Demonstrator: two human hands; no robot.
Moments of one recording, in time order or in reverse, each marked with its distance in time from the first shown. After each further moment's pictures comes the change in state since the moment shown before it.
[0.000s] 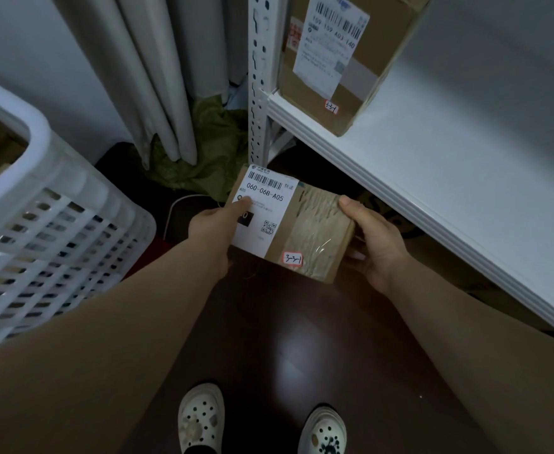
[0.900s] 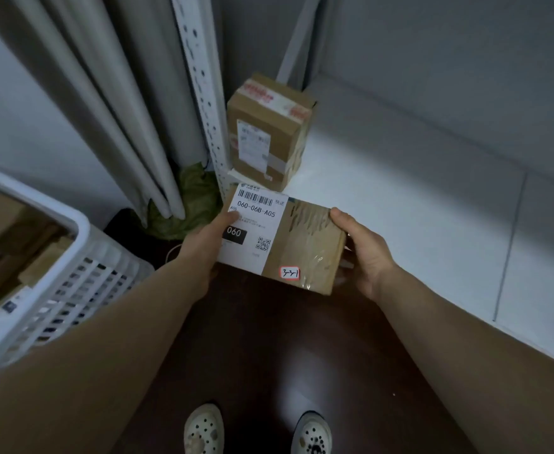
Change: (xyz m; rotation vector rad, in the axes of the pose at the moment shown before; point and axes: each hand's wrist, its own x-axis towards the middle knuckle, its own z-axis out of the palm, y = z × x) left_hand -0.153 0.061 0.030 0.103 -0.109 0.104; right_hand -0.123 -0.103 -0.070 0.068 -0.055 -0.077
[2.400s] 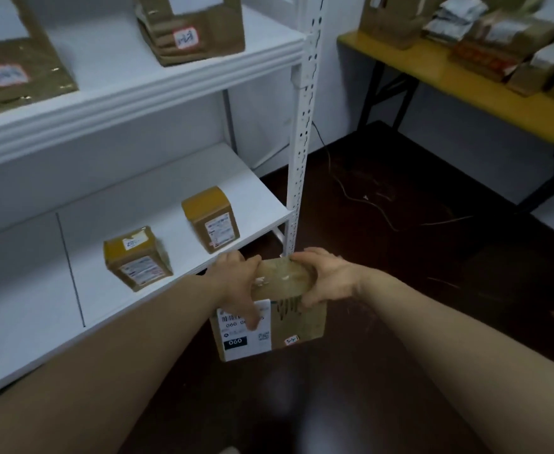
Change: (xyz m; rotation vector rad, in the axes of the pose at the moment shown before) left_hand -0.566 -0.391 0.501 2.367 -1.135 1.290; right_hand -0.517 0.146 -0.677 -0.603 0.419 0.101
